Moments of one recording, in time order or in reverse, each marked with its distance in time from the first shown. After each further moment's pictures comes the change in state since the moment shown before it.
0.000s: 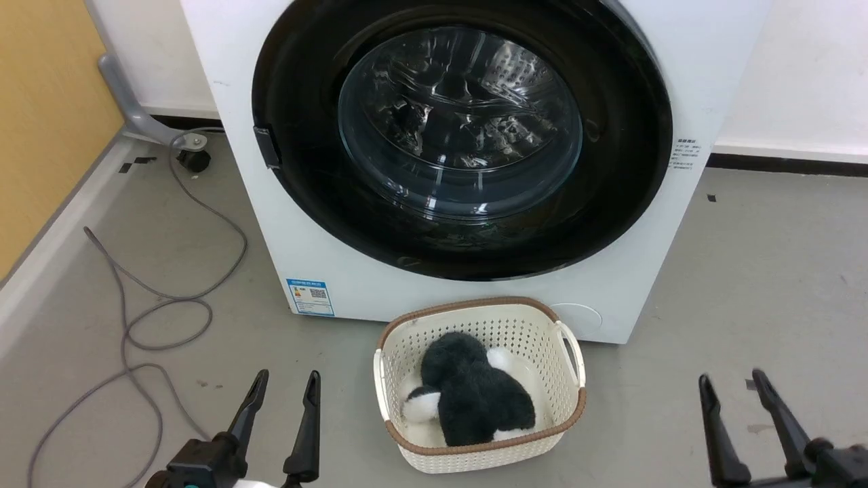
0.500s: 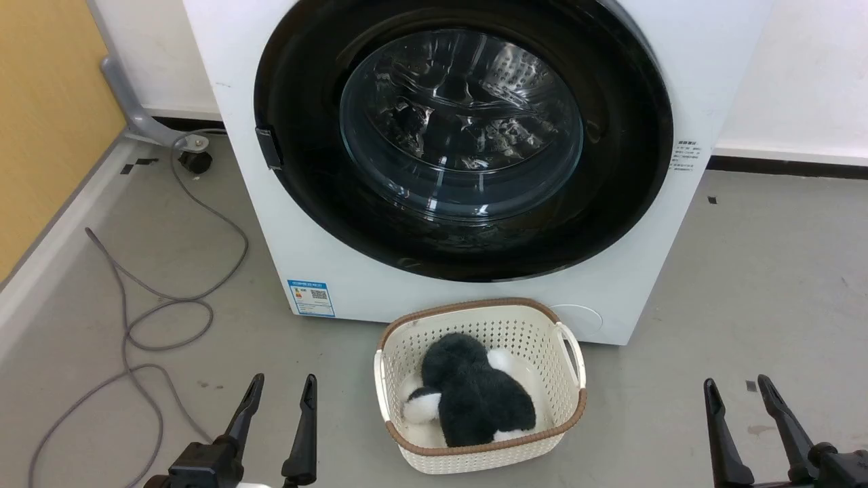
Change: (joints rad) left arm 0.011 0.000 0.004 0.001 0.042 0.023 0.000; right arm 0.024 0.020 -0.014 0.002 -0.005 0.000 0.000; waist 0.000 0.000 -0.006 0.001
